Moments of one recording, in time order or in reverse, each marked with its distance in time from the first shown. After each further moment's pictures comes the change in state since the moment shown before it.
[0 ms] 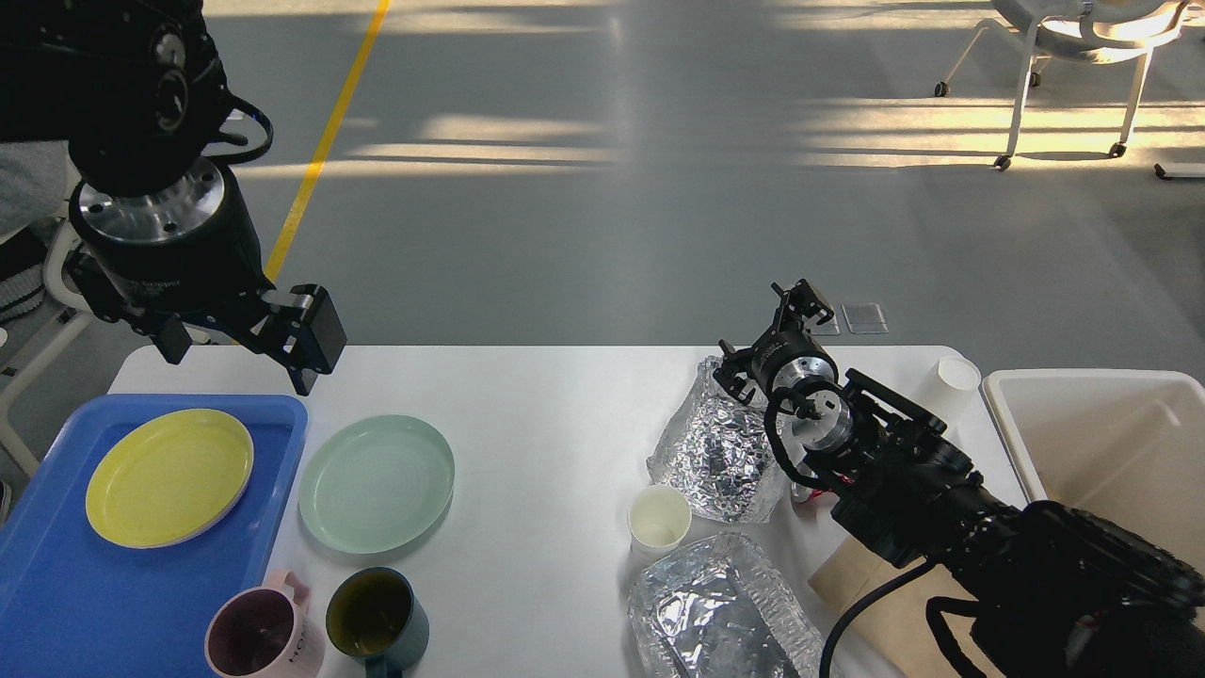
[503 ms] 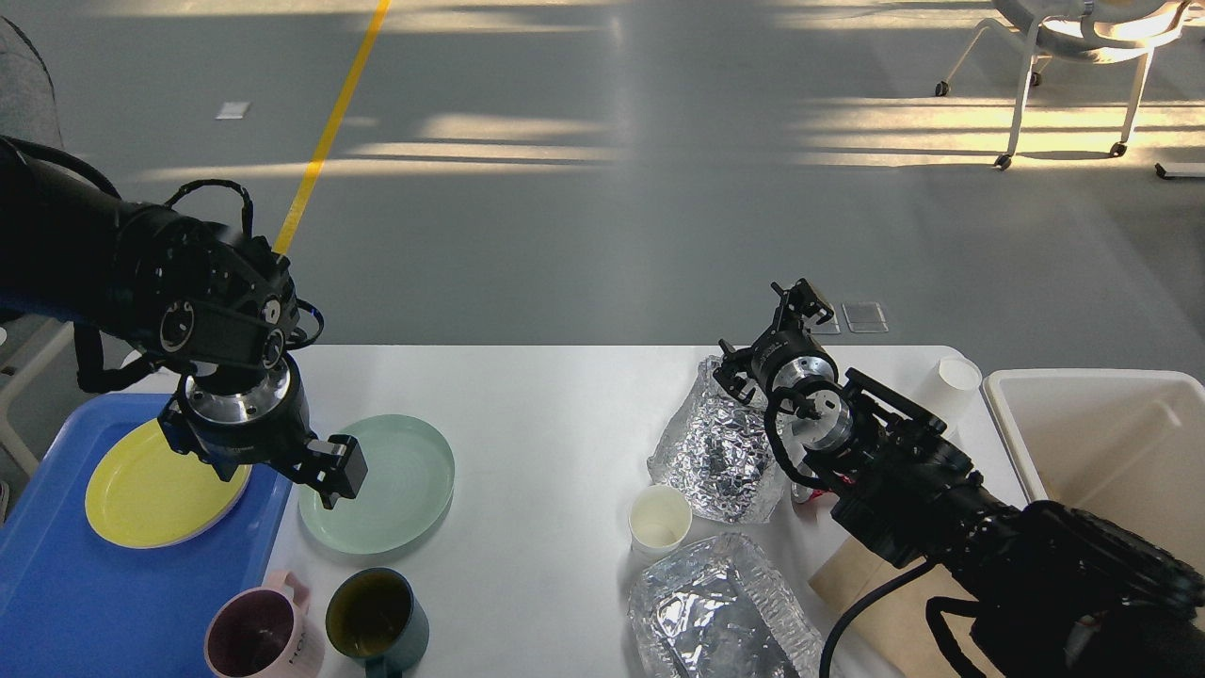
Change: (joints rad) left arm 0.454 -0.003 -0.083 0.000 -0.001 0.406 0.151; right arm 0.000 0.000 0.000 0.000 -0.001 0.000 0.000
